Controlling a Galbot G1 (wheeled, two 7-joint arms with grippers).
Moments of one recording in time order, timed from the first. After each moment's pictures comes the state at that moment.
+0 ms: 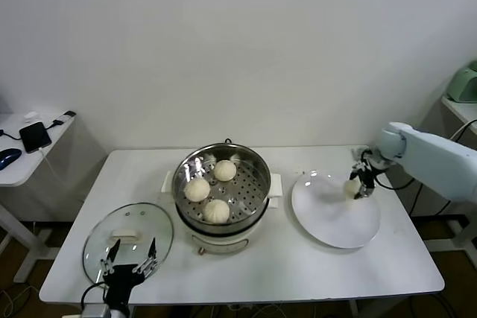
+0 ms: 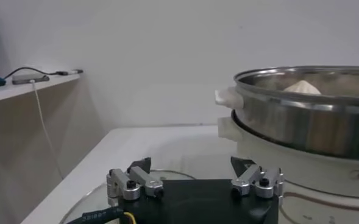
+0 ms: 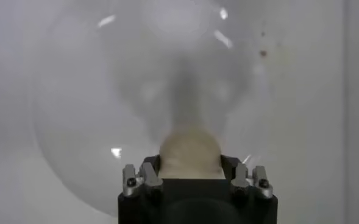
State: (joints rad) left arm 1.77 -1.46 -0.63 -2.09 -0.12 0.08 -0.05; right arm 0.41 0.83 -1.40 0.94 0.32 -0.13 -0.98
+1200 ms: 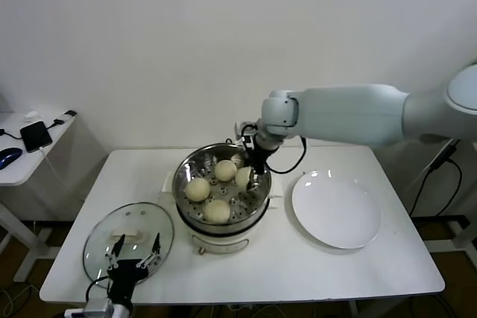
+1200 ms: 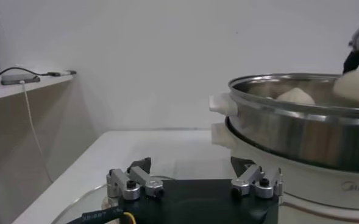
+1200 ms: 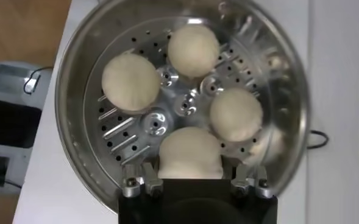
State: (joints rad) left arm 1.74 -1.45 -0.62 -2.08 -0.14 0.09 -0.05; right arm 0.77 1.26 -1.72 1.31 0.95 -0.44 -0.74
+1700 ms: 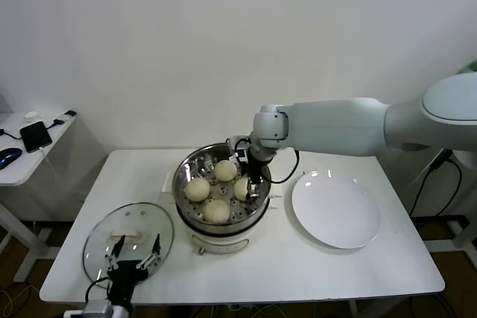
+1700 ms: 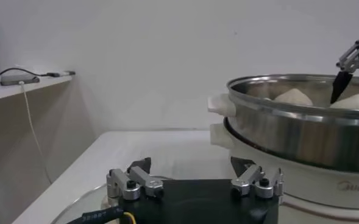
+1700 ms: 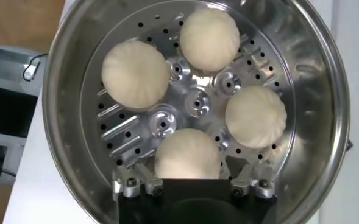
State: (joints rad) left arm 1.76 -1.44 -0.62 -2.09 -0.14 0.09 -0.05; right arm 0.73 1.29 -1.72 1.30 0.92 -0.43 -0.73
